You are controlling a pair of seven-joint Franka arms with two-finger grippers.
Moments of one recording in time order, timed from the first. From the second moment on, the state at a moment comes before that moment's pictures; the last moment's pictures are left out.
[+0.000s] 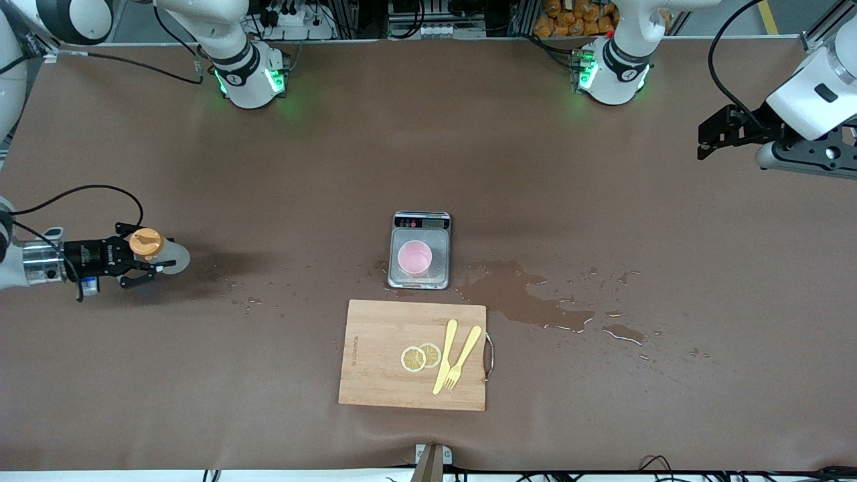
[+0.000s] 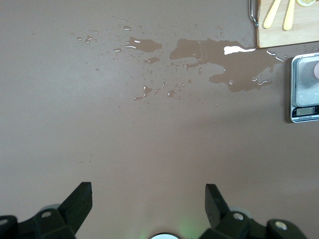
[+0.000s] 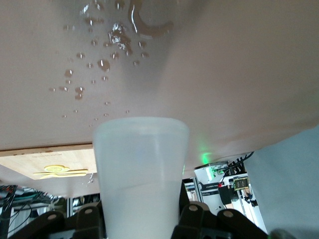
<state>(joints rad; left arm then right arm) -0.12 -0.02 -0.03 -1.54 -0.01 1.47 0.04 -0.39 0.71 -0.05 -1.52 0.78 1.41 0.79</state>
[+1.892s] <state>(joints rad) -0.12 0.00 -0.03 -1.53 -0.01 1.47 0.04 -0.47 0.81 -0.04 -1.15 0.53 1.14 0.62</state>
